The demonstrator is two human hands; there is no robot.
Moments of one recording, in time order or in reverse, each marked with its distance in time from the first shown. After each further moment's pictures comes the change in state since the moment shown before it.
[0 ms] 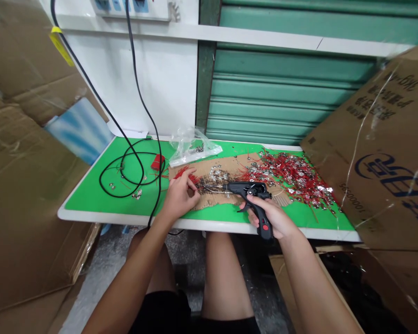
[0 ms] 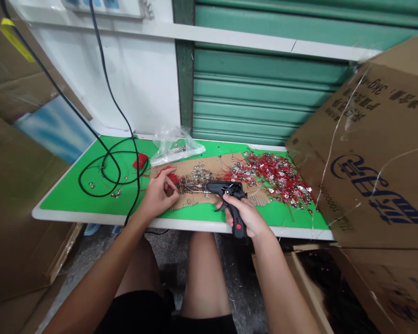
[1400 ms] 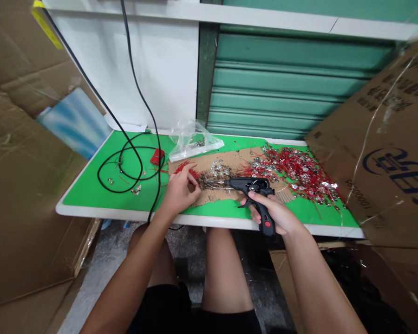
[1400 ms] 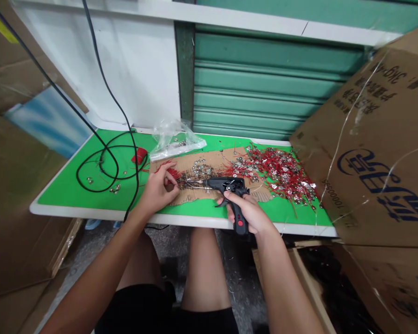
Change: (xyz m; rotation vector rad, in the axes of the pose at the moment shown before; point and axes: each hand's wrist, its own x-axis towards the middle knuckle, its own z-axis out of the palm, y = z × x) left_hand 0.001 -0.001 0.000 0.019 -0.017 -0.006; right_hand -0.002 -0.002 0.002 -0.026 0.012 0.009
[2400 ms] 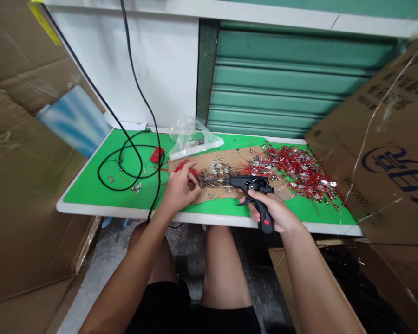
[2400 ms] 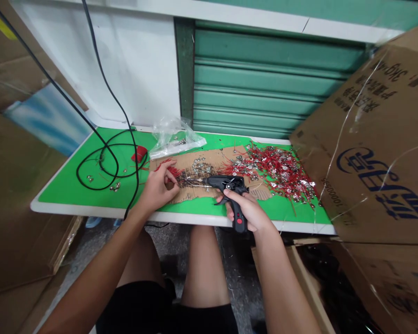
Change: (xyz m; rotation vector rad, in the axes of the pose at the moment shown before) left_hand 0.000 0.001 0.000 0.025 -0.019 -0.019; right_hand 0.002 0.002 0.000 0.030 -0.025 0.002
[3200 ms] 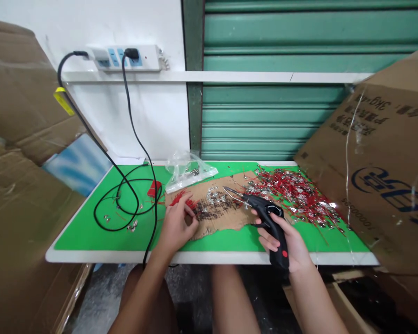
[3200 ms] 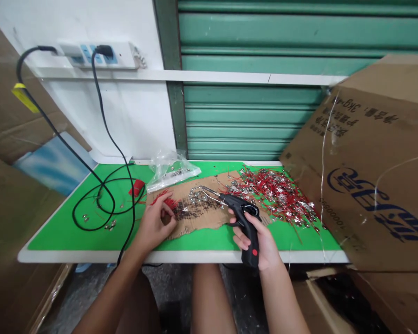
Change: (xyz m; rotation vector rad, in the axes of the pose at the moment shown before) left_hand -0.002 -0.006 0.006 -0.019 0.039 0.060; right_hand 0.002 0.014 -0.021 0.692 -0.094 -0.153
